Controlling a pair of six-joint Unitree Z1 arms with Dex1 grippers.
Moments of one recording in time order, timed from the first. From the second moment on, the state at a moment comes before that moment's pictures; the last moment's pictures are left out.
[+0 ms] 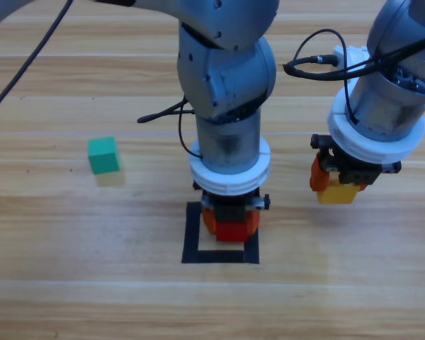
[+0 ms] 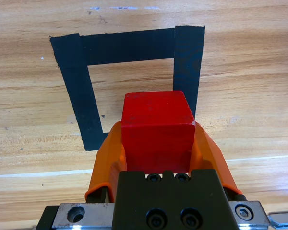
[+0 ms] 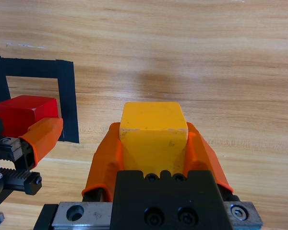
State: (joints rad) arm 0 -0.88 2.35 -1.95 1.12 -0.01 -0.92; arm 1 0.83 2.02 -1.48 0.83 -0.08 0.76
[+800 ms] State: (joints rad) arm 0 -0.88 2.35 -1.93 1.12 0.00 -0.92; arm 1 0.83 2.02 -1.48 0.83 -0.08 0.76
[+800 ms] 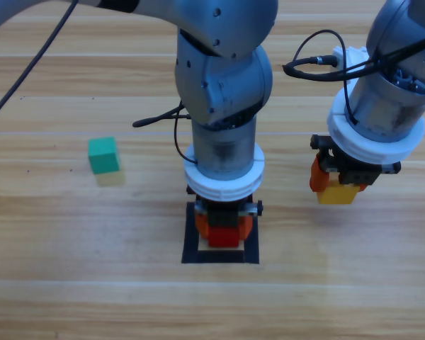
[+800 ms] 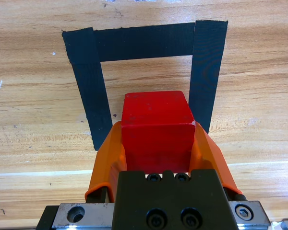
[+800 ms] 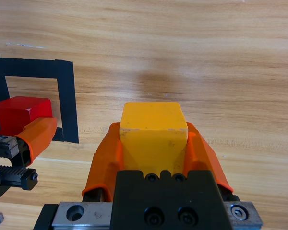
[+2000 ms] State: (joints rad) arm 0 -0.88 2.36 -1.92 1.12 0.02 -0.97; arm 1 0.83 2.02 -1.48 0.83 -0.08 0.76
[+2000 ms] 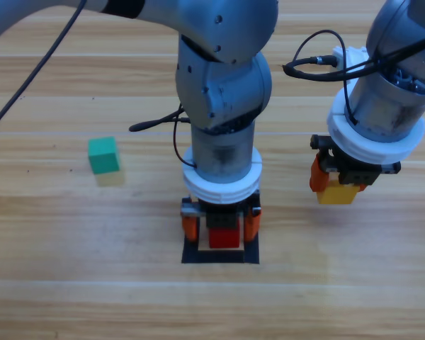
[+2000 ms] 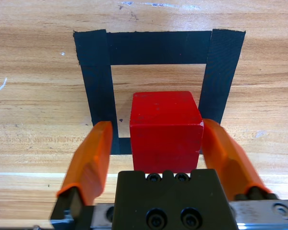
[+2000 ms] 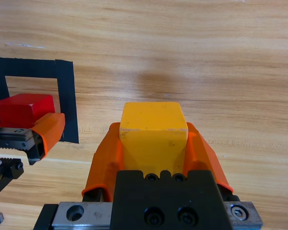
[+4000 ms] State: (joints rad) arm 0 -0.42 1.44 -1.55 1.00 0.04 -0.29; arm 1 1.02 2.36 -2.10 1.16 -0.07 0.87
